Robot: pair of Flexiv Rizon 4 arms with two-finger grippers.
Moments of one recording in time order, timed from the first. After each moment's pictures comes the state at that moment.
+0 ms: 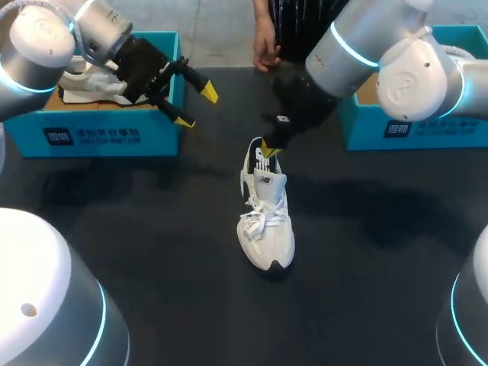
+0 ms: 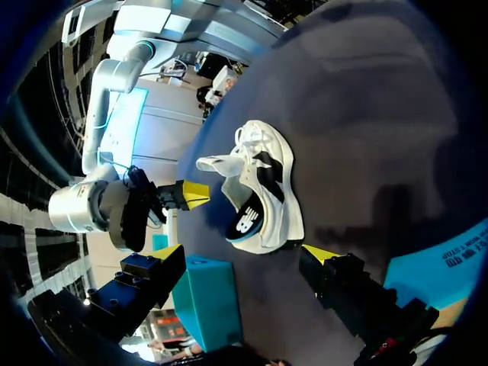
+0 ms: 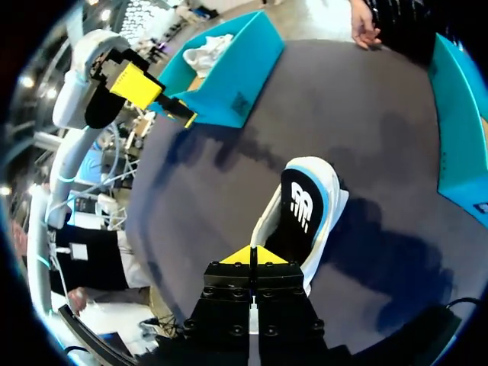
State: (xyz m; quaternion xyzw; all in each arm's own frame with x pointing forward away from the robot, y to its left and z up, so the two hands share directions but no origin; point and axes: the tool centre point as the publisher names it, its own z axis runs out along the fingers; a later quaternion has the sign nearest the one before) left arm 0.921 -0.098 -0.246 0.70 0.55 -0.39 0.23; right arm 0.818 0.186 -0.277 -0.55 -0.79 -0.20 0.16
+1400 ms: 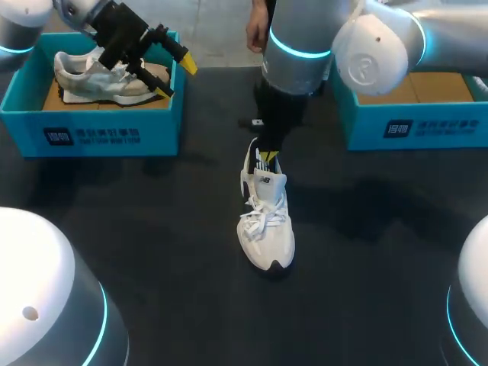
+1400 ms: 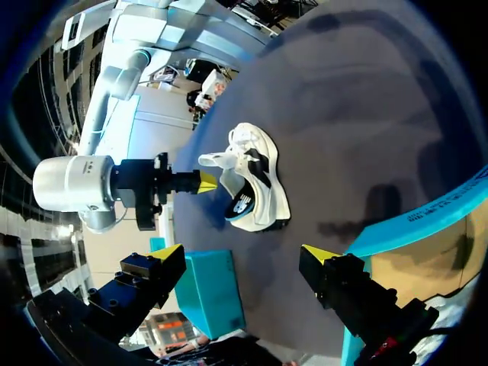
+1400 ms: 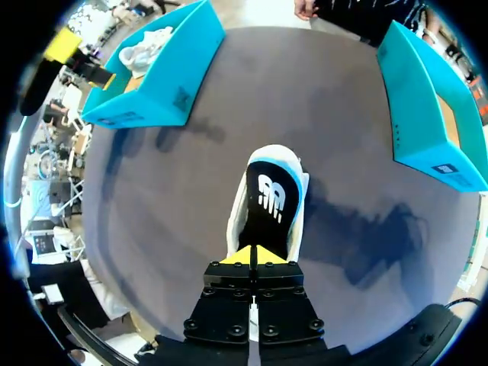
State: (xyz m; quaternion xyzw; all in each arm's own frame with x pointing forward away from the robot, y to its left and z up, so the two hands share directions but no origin) left arm 0.961 -0.059 -0.208 0.73 0.53 -0.37 0.22; right arm 0.819 0.185 -0.292 -0.64 -0.76 -0.08 0.05
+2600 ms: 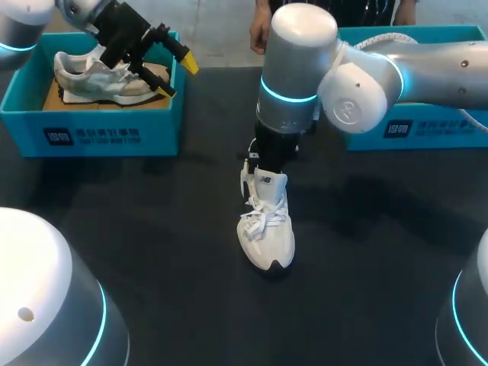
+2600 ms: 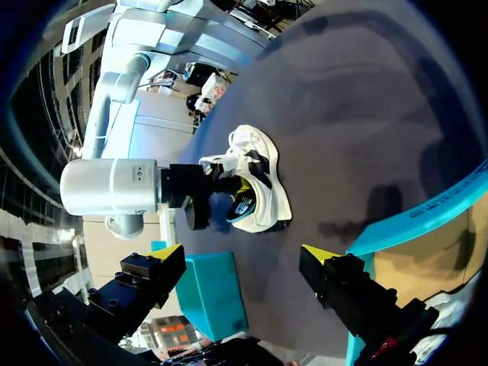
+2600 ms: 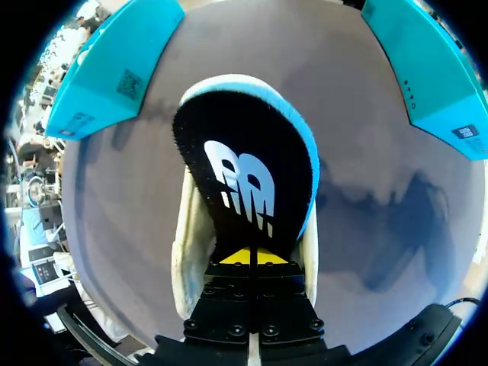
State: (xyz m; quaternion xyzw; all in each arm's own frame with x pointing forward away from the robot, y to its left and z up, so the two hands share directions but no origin) left arm 0.962 -0.063 -0.208 0.73 0.52 -0.38 0.22; right arm 0.814 0.184 -0.378 -0.69 -0.72 -0.04 0.05
